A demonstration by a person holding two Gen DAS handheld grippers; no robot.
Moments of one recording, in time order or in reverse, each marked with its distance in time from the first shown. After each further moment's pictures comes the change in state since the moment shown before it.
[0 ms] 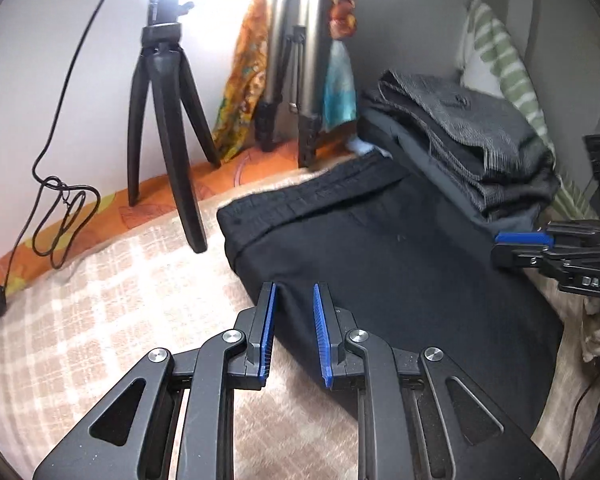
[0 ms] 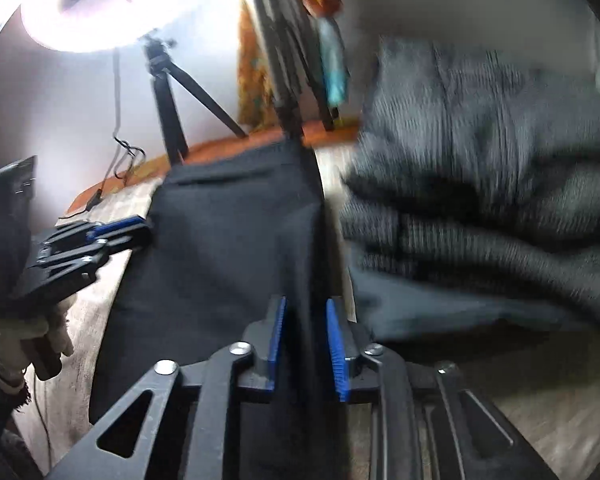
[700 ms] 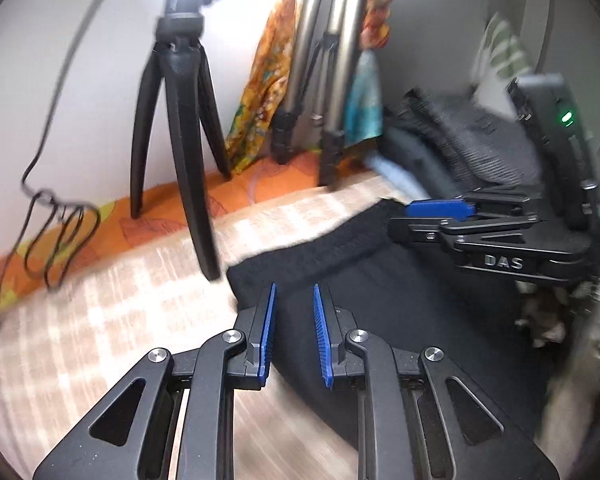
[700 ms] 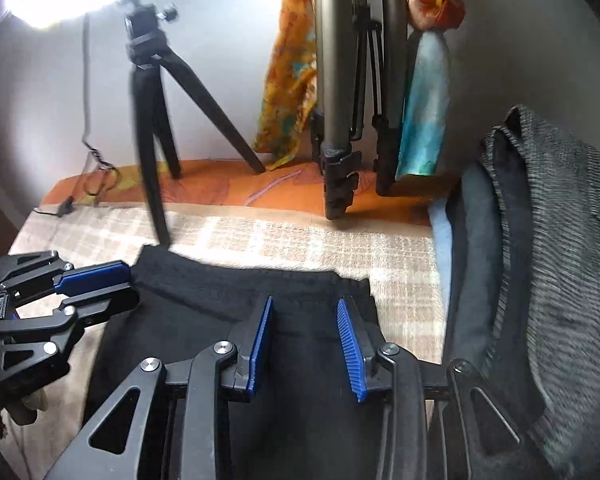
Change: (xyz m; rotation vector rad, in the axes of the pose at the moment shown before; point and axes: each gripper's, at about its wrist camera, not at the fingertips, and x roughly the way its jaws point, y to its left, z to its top) left arm 0.006 0.012 0.014 -0.066 0.006 -0.060; right arm 0.092 0.031 0.082 -0.125 0.060 -0.002
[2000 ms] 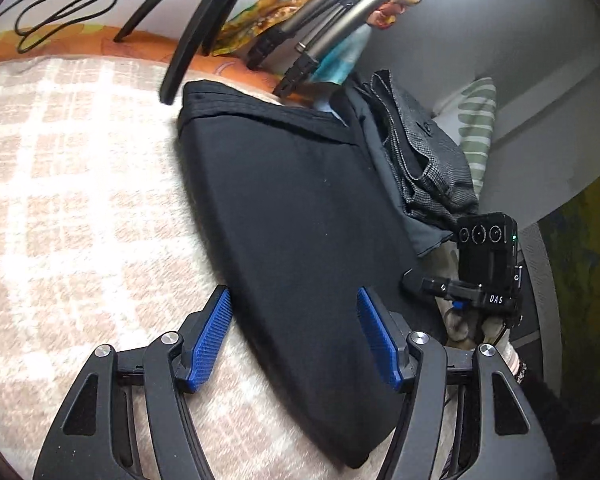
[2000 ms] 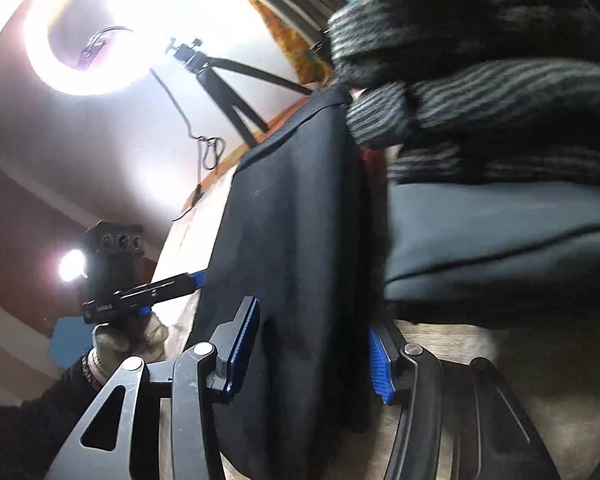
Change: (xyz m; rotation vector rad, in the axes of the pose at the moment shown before) left arm 0.001 0.009 -0.082 -0.384 0.123 -0.382; right arm -0.026 -0.079 -0.132 0.324 0.067 0.616
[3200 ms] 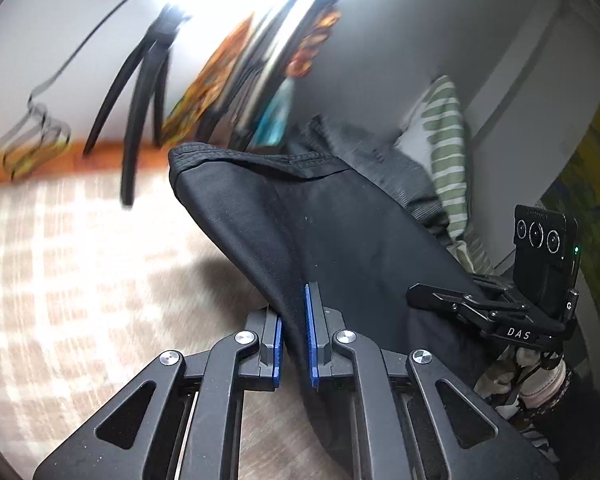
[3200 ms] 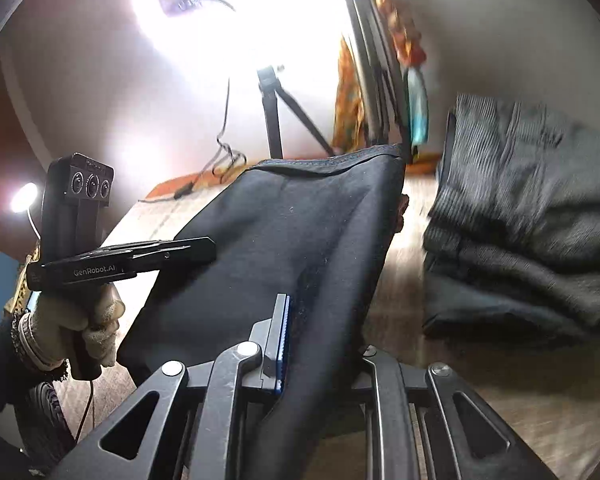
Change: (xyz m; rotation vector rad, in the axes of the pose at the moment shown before) left arm -0.036 -0.076 0.013 0.225 -0.178 0.077; right arm -0.037 0.113 -0.008 -0.356 -0.148 -0.364
